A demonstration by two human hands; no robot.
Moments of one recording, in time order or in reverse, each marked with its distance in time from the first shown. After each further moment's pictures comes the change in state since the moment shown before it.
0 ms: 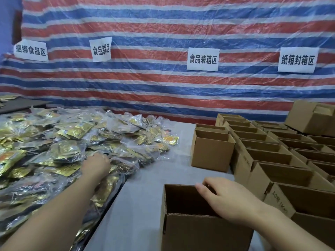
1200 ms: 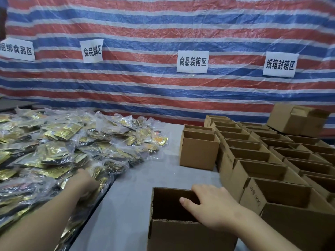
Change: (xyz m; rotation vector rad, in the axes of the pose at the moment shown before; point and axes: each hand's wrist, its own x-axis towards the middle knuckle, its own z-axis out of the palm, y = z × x) left_hand -0.041 -0.016 0.005 0.028 -0.266 -0.129; right_hand -0.024 0.004 0.014 -0.086 -0.042 0.025
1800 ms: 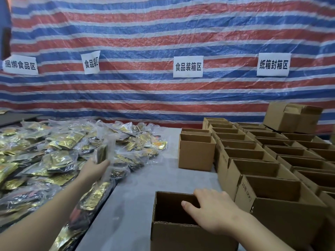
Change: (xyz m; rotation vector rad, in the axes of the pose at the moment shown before) left_hand -0.058 0.033 -0.048 -0.752 -0.013 0.255; right_hand -0.026 0.004 -0.003 0.022 0.011 0.061
